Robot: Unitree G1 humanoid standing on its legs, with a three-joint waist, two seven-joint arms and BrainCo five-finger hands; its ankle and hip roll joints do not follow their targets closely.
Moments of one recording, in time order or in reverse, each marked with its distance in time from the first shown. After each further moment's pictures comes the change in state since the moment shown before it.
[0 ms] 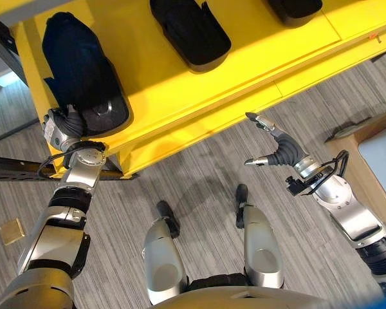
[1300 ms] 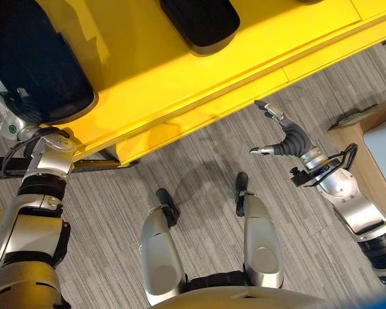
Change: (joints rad) left arm -0.094 0.164 0.000 0.040 0.056 0.163 0.086; right arm -0.031 -0.011 -0.051 -0.001 0.000 0.038 -0.008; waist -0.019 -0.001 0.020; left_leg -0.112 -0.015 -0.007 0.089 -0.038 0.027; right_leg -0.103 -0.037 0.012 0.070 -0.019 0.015
